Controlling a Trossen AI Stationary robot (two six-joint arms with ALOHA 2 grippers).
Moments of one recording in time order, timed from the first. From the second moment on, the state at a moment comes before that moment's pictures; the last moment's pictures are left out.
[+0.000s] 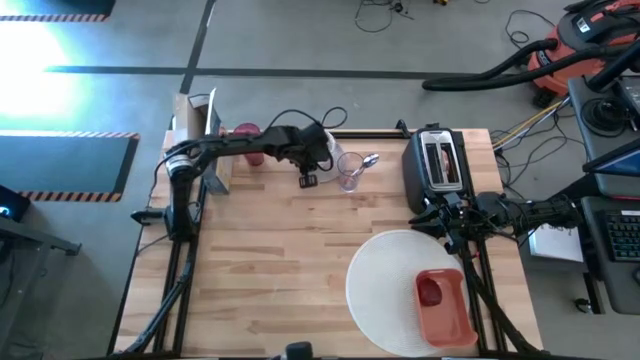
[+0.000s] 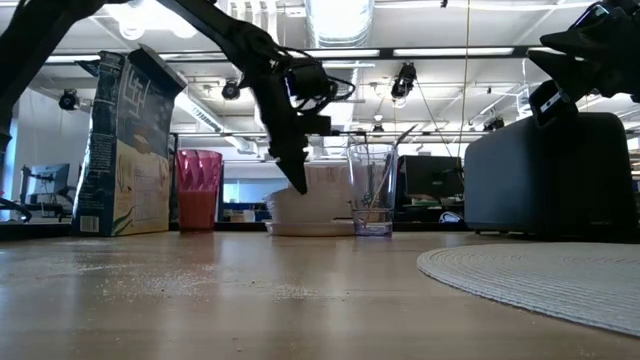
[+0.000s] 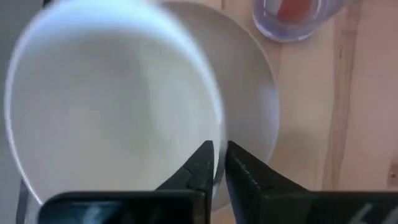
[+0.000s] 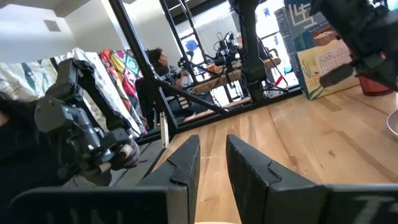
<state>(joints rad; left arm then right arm) 0.45 1.95 1.50 -0.66 -0.09 0.37 0.10 0.01 0.01 0.11 -0.10 0.39</state>
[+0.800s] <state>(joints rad) 0.38 1.93 1.60 -1.05 -0.03 0.02 0.10 0.01 0.01 0.11 -0.10 0.39</state>
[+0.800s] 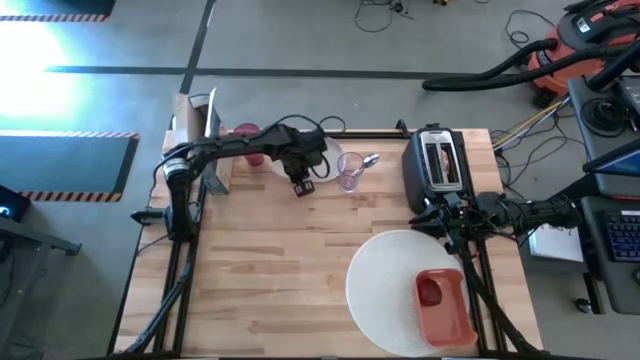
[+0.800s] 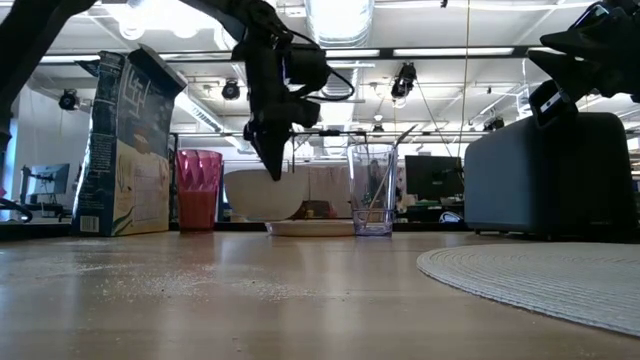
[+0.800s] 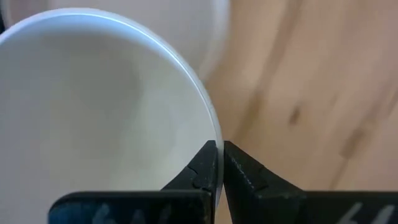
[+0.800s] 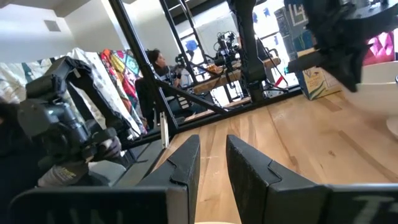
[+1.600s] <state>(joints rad) 0.05 1.93 1.56 -1.04 -0.10 -0.31 0.10 0.01 0.01 0.11 -0.10 0.39</state>
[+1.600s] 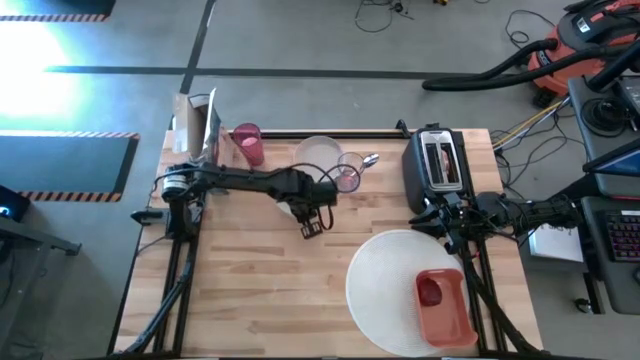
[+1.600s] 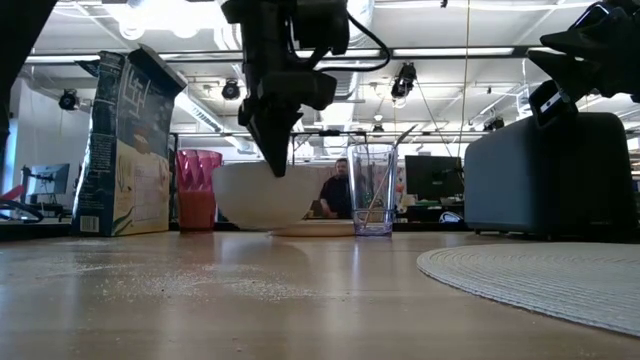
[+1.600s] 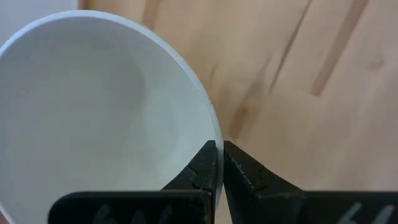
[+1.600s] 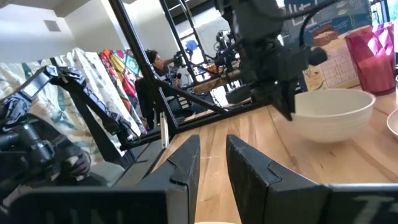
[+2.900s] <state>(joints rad) -0.16 1.93 1.51 -0.94 -0.17 -0.56 0.10 0.01 0.01 0.11 -0.10 0.39</state>
